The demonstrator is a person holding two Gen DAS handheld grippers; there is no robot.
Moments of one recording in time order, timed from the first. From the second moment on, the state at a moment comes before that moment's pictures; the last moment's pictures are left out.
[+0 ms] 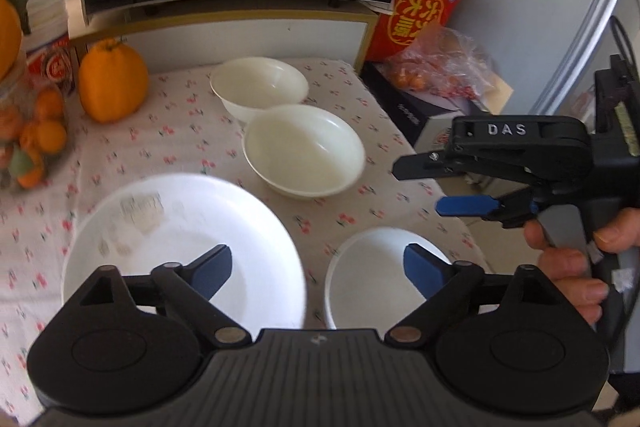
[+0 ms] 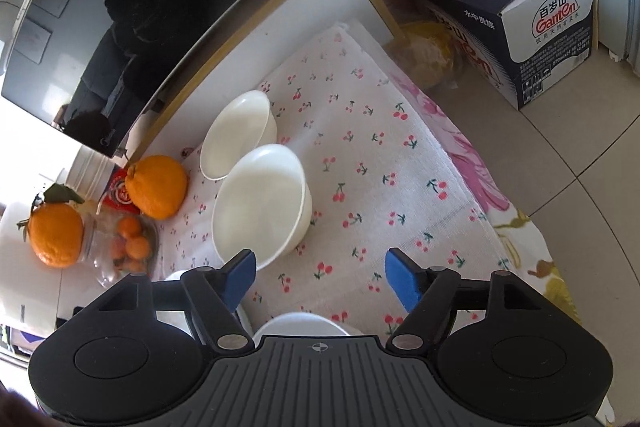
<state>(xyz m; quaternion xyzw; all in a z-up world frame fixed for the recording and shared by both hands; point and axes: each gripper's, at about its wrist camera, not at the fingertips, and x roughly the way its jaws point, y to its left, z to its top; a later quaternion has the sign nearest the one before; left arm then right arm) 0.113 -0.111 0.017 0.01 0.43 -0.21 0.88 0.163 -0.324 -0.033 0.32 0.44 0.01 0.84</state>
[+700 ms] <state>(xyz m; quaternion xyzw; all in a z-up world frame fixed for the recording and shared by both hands) 0.189 -0.137 -0.015 0.11 0.41 -0.16 0.89 0.214 -0.316 -0.054 0.34 0.44 -0.03 0.83</state>
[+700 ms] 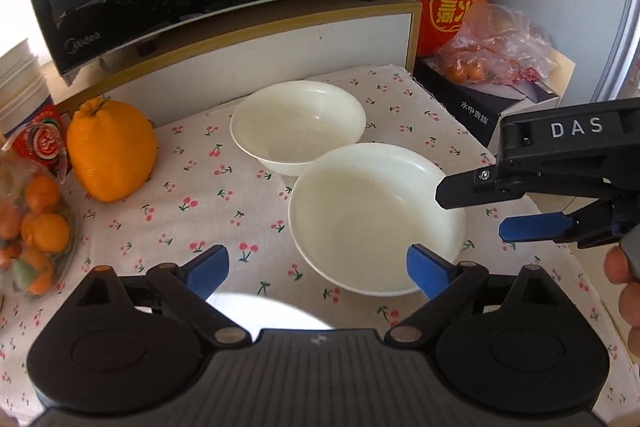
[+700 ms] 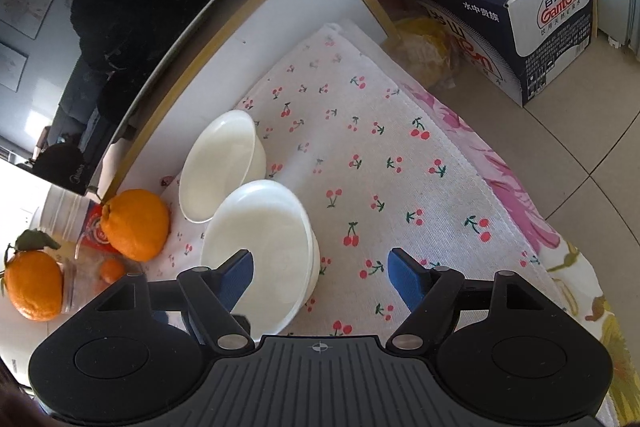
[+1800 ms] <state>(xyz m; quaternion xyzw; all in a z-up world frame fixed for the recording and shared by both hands) 0.202 -0.127 -0.022 0.05 0.43 -0.17 0.88 0.222 -0.294 -0.052 0.32 0.45 -0.01 0.83</state>
